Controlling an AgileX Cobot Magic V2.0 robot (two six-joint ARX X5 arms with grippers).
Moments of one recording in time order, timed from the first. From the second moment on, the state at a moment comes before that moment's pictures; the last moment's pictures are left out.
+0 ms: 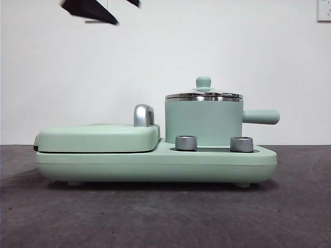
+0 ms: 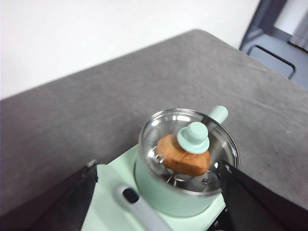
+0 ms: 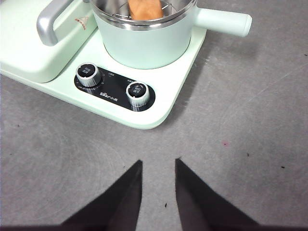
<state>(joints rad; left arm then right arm) -0.31 1.47 1.50 -0.45 0.48 0.08 0.48 0.61 0.88 -0.92 0.03 0.11</state>
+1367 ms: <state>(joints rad) -0.23 0.60 0.77 -0.76 0.34 -0.12 0.48 0.61 0.88 -1.03 -0.06 0.11</state>
